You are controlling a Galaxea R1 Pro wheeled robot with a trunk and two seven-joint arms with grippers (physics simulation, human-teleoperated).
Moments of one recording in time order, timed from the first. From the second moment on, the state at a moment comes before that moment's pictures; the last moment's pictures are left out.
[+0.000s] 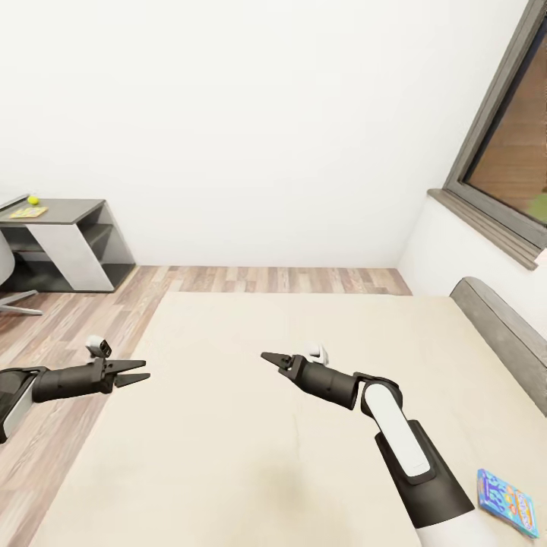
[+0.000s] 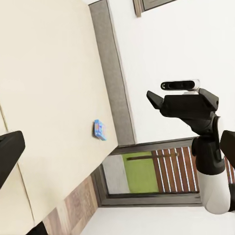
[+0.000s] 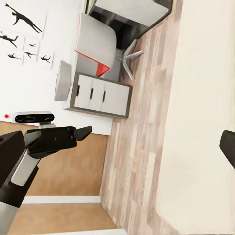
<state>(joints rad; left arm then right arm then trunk) -0.75 0.55 -0.03 -0.72 0.30 0.92 -1.57 -0.49 0.01 0.23 -1.43 -1.12 0.86 0.08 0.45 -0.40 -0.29</state>
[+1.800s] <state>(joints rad) -0.75 0.55 -0.03 -0.72 0.30 0.92 -1.57 -0.49 0.01 0.23 -1.43 -1.12 0.86 0.08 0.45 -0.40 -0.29</state>
